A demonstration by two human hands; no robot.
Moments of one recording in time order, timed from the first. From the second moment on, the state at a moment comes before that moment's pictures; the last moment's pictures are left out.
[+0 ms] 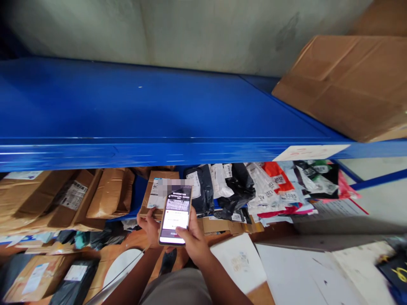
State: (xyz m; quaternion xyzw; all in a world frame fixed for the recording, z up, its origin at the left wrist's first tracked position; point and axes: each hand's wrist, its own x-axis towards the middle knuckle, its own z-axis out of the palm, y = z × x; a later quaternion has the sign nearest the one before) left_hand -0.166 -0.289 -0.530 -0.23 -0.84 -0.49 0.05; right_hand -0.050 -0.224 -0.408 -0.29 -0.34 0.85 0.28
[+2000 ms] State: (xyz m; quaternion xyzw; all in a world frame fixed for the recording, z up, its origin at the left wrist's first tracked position) left_hand -0.170 -0.285 -0.532 -0.24 -0.85 -0.46 0.09; right_hand -0.038 -0.219 -0.396 -0.29 -0.38 0.85 0.23
